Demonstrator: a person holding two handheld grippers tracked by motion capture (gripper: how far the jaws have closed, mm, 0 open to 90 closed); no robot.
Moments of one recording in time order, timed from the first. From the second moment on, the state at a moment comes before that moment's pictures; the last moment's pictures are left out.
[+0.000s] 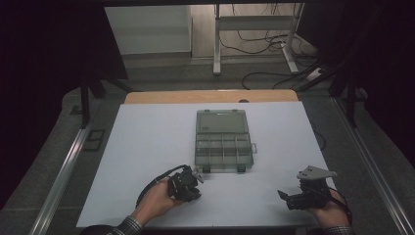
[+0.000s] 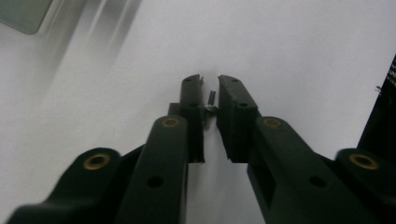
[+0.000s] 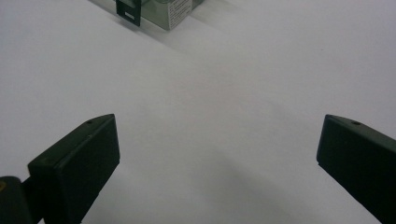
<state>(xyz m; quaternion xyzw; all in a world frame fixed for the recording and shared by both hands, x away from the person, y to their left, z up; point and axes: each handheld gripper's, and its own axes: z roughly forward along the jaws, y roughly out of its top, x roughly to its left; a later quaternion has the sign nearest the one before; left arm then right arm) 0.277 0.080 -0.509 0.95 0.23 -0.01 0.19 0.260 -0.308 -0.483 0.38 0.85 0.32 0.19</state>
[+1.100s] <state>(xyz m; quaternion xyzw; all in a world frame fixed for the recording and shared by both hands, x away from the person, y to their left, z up) 0.295 0.103 -0.474 0.92 0.29 -0.02 0.26 0.261 -0.308 -0.483 0.38 0.85 0.31 0.19</state>
